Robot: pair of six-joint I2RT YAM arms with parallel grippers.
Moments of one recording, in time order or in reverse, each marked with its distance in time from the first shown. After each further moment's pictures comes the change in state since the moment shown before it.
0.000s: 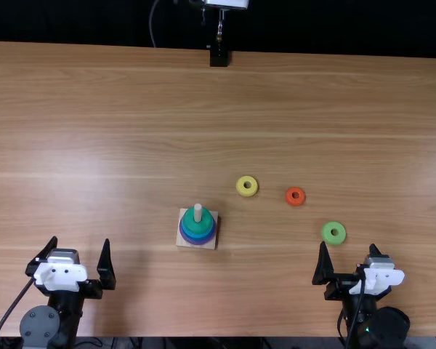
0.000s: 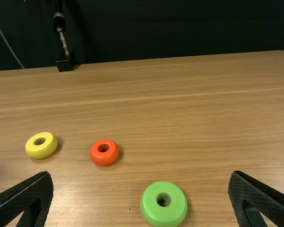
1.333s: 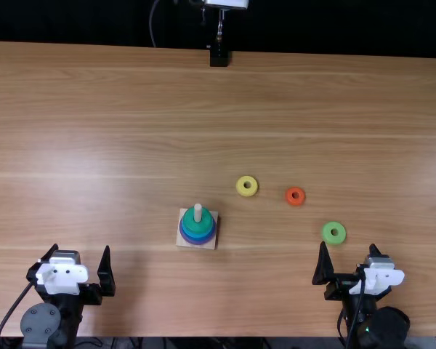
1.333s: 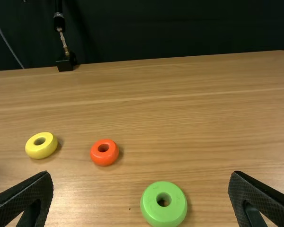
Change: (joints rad) left arm 0.000 0.000 0.028 -0.150 -0.003 0.000; right arm 0.000 0.000 0.000 0.000 0.000 0.000
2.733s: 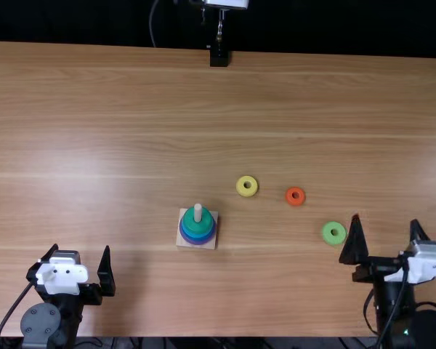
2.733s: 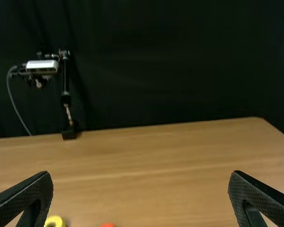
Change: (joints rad) left arm 0.000 0.000 0.000 0.000 0.000 0.001; right arm -0.039 0.342 0.424 0.118 0.002 0.000
